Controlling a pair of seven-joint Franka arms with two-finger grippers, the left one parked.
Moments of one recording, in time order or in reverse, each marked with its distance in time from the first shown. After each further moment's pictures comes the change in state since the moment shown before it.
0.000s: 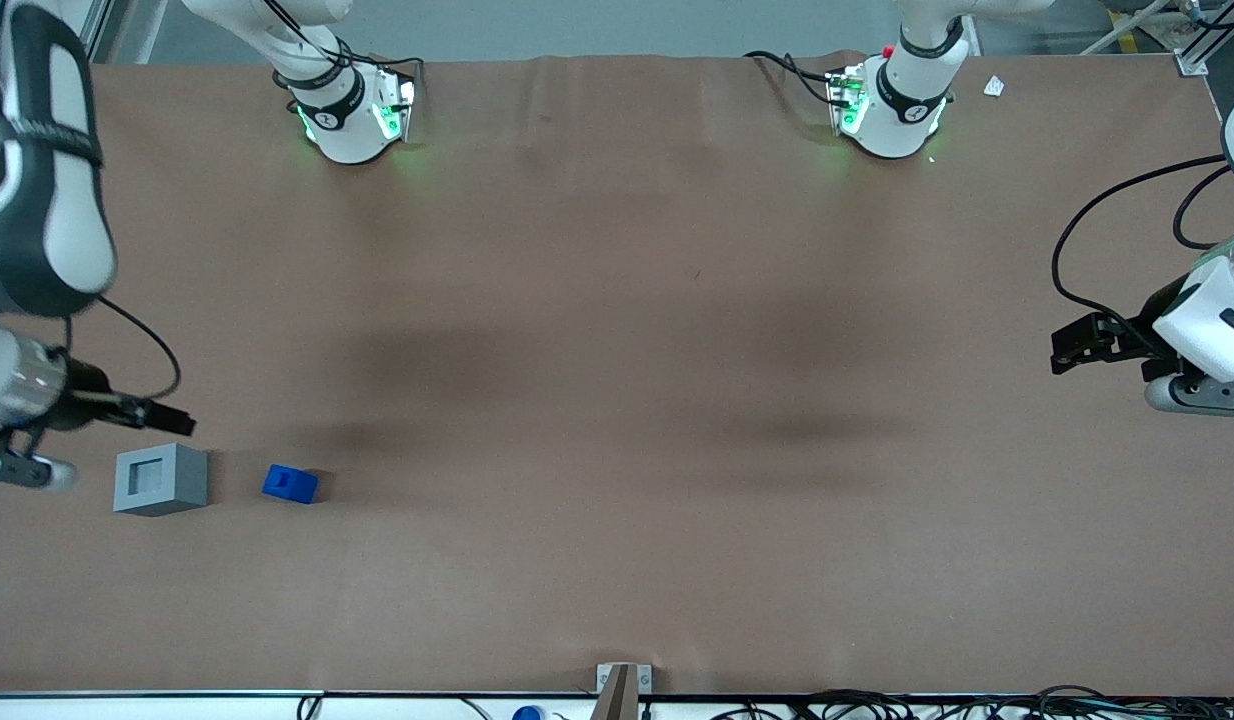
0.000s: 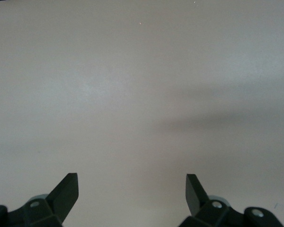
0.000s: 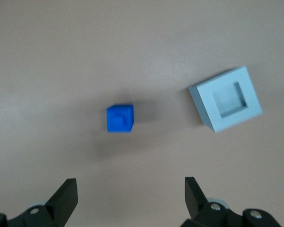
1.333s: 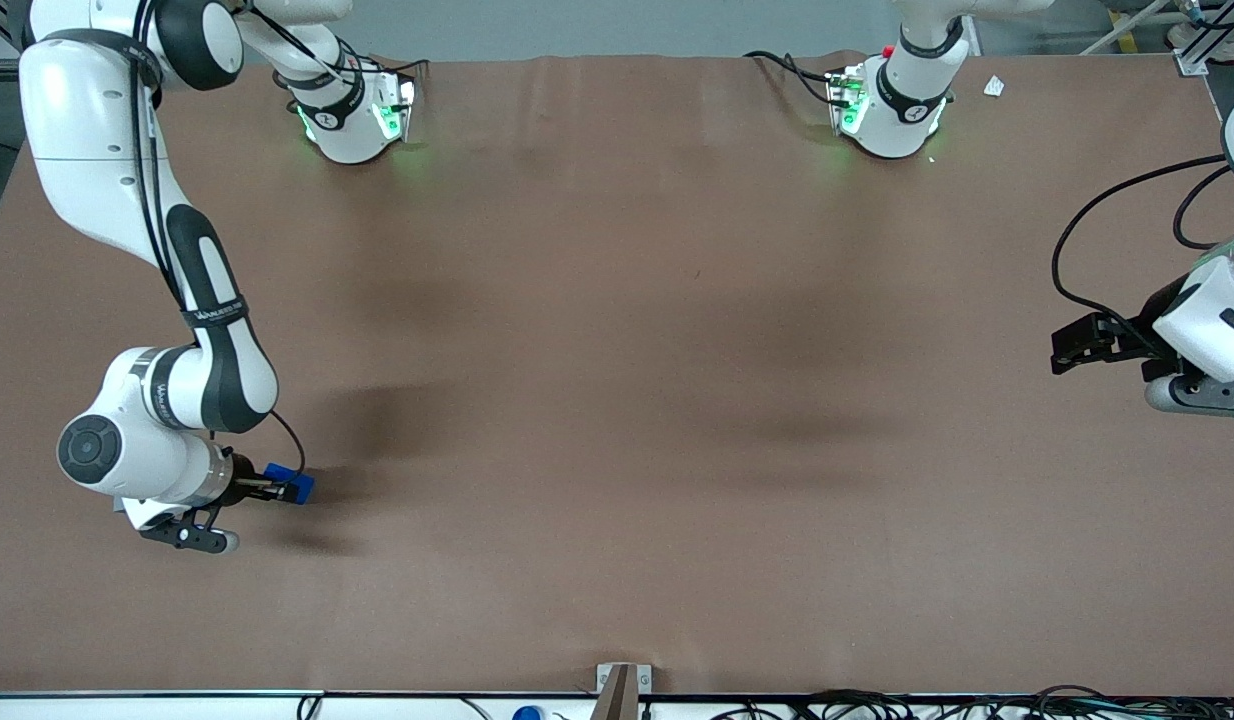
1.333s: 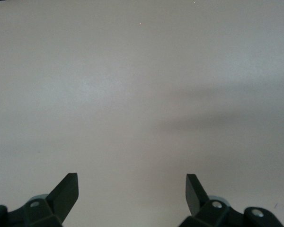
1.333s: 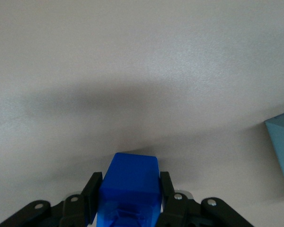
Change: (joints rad) arm 0.046 0.328 -0.002 0.006 0.004 0.322 0.020
